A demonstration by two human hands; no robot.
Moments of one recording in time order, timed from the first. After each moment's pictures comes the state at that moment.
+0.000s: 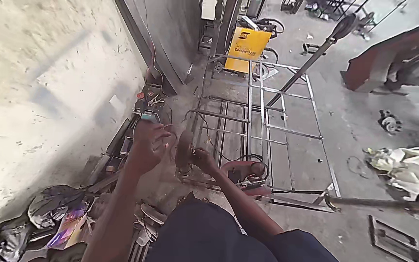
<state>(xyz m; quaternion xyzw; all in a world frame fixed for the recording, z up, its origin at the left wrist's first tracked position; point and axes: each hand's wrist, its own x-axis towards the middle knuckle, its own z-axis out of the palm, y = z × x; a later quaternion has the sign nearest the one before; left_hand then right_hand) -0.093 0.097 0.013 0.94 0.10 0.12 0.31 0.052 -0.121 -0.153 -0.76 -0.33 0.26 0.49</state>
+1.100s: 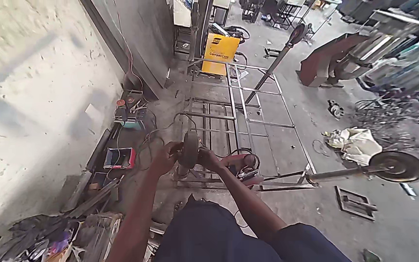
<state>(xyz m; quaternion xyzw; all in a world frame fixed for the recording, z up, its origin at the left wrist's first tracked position) -0.069 0.111 -0.096 0.81 0.02 0.02 0.58 0.042 -0.114 -0.135 -0.83 -0.31 0.24 0.38</state>
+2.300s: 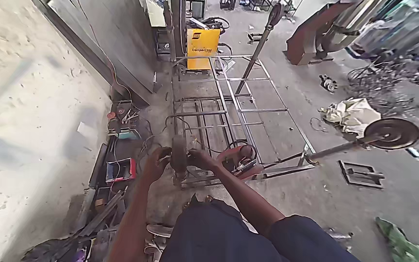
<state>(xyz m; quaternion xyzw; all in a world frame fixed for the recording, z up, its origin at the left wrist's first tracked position) -0.063 0.116 -0.103 0.84 -0.02 0.05 0.54 0.046 -0.122 -0.135 -0.81 -0.33 0.27 0.40</state>
